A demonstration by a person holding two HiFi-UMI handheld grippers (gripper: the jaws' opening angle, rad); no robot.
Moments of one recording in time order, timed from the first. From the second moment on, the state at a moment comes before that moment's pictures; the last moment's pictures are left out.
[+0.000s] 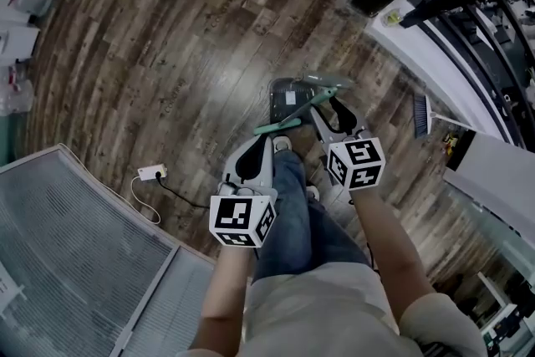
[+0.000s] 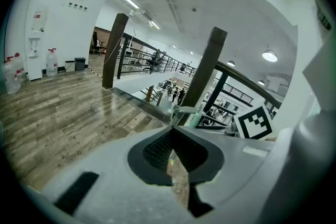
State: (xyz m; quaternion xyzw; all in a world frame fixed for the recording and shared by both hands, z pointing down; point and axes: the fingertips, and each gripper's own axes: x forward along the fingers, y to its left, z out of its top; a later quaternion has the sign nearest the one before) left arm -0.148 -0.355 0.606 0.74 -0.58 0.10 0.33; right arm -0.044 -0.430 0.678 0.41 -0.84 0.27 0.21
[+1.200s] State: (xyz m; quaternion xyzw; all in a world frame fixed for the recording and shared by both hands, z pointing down) left arm -0.147 -0.337 0.602 0.74 -0.58 0.10 0.33; right arm -0.052 -0.409 0.685 0.41 -0.84 0.26 0.23
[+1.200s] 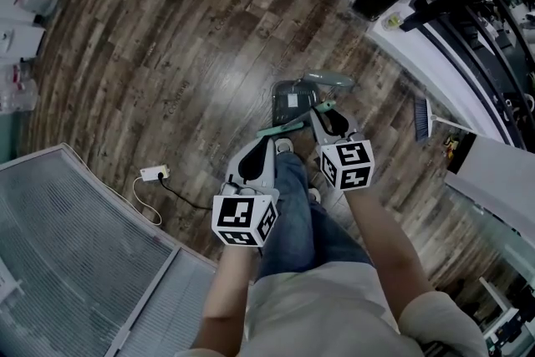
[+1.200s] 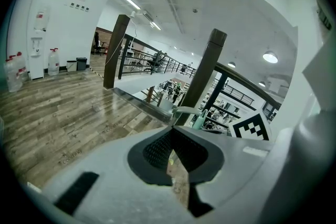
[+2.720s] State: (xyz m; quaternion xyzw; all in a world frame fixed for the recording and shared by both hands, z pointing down) left arm -0.108 -0.235 0.496 0.74 -0.60 0.06 0.29; right arm -0.006 -0.315 0.524 0.42 -0.87 0.17 0.19
